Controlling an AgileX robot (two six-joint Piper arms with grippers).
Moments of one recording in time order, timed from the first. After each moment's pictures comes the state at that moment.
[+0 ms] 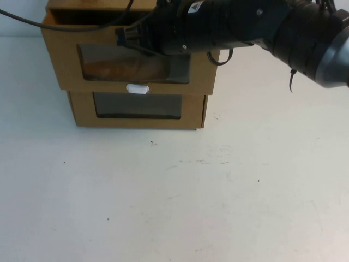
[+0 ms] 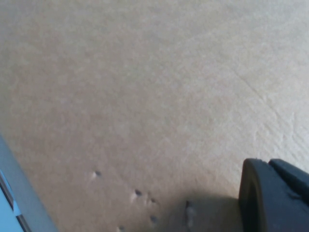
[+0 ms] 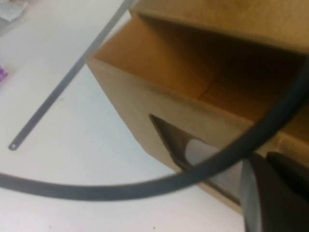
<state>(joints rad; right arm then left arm) 0.62 1.90 -1.85 0.55 0.53 -0.31 -0.07 2.14 -2.46 -0.67 1.24 0.51</state>
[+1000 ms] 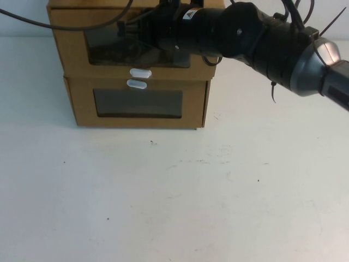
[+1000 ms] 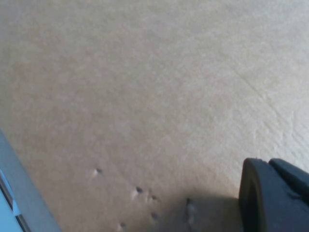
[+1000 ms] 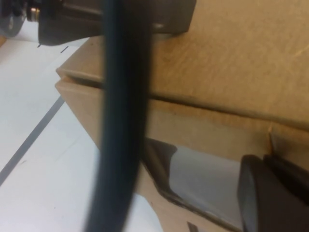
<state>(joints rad) 0.61 1.98 -1.85 0.57 0.28 -0.31 -0.07 2.14 -2.46 -0.67 1.24 0.51</state>
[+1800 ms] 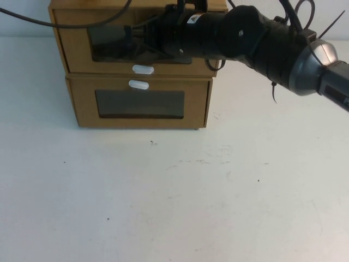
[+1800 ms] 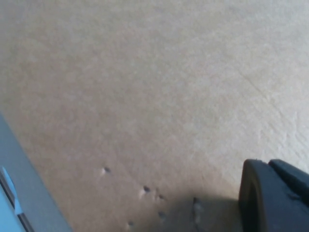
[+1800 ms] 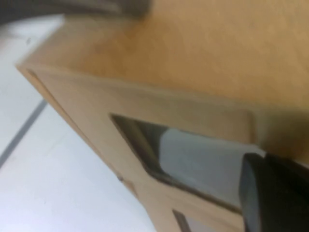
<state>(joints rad) 0.59 2.01 -1.85 0.60 0.30 -0.31 -0.07 2.14 -2.47 -0.68 1.25 0.48</state>
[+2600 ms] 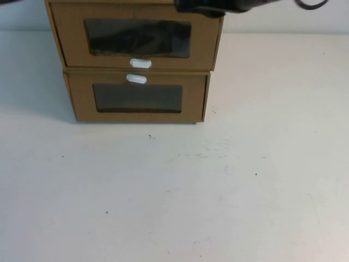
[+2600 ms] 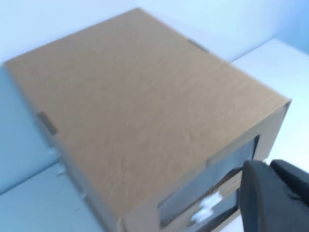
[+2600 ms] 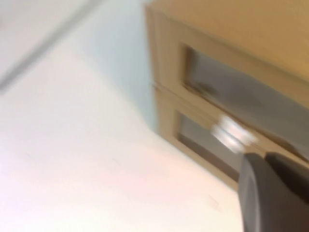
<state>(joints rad) 0.57 1.62 -1.85 0.29 0.86 -0.23 -0.07 1.51 -2.12 -0.51 1.23 0.54</state>
